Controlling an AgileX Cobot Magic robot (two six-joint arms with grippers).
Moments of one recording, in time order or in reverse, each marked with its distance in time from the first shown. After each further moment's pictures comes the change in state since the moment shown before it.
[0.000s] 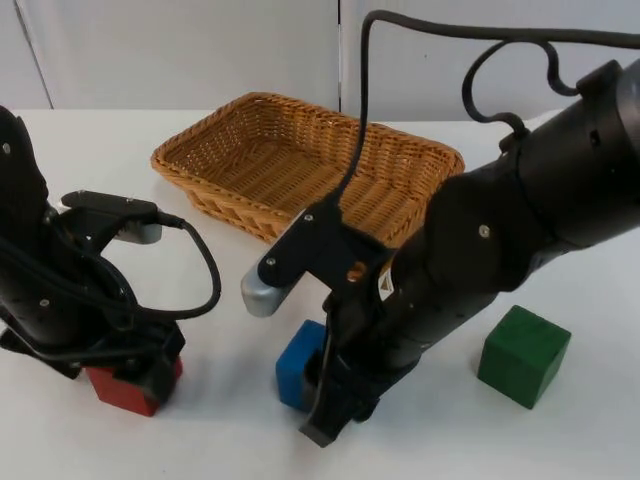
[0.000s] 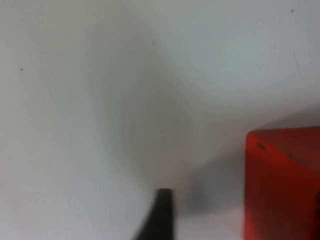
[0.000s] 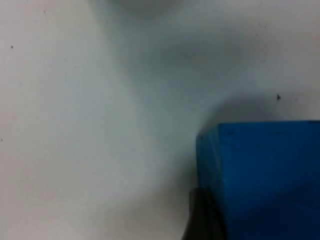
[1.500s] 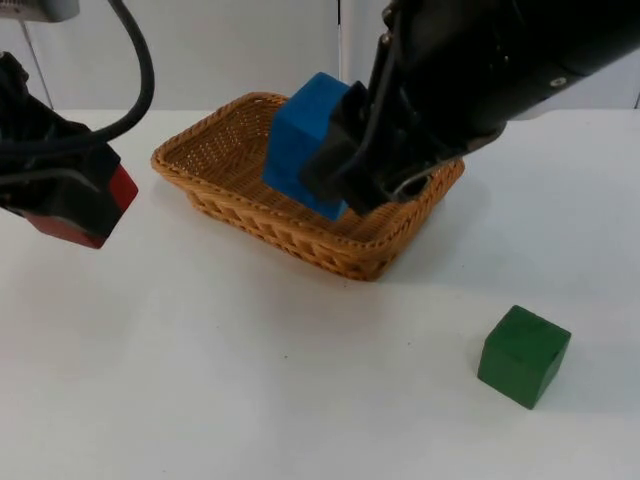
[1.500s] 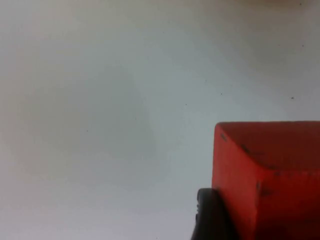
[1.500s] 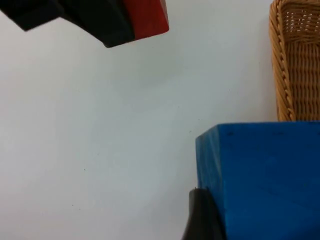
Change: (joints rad) right arm 0.000 -0.518 -0.002 0.000 0.228 0.037; left arm 0.000 -0.542 -0.034 0.025 0.283 -0.023
